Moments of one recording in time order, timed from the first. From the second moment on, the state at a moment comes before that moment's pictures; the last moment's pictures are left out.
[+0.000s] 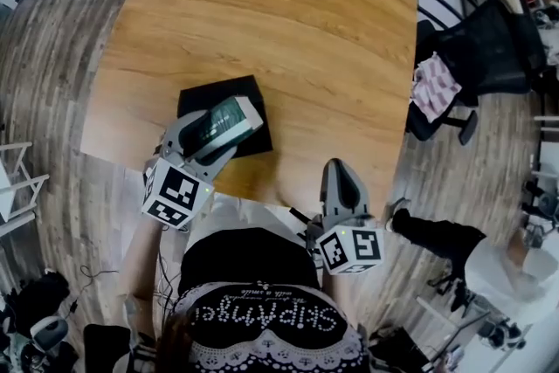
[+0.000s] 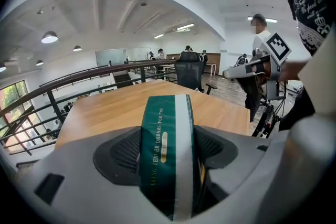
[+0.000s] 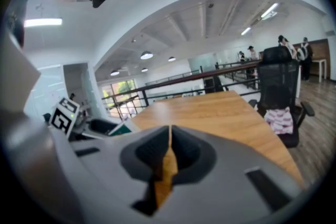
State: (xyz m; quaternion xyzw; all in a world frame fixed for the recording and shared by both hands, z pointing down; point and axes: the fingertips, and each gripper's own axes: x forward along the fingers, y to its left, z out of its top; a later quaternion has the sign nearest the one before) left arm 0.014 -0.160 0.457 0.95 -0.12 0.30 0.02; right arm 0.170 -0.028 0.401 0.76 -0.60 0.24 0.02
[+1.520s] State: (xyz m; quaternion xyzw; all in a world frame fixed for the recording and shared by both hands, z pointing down) left arm 0.027 -0.148 0.522 0.92 -0.05 0.38 -0.02; right arm 0.158 -0.021 0.441 0.76 -0.58 0.30 0.04
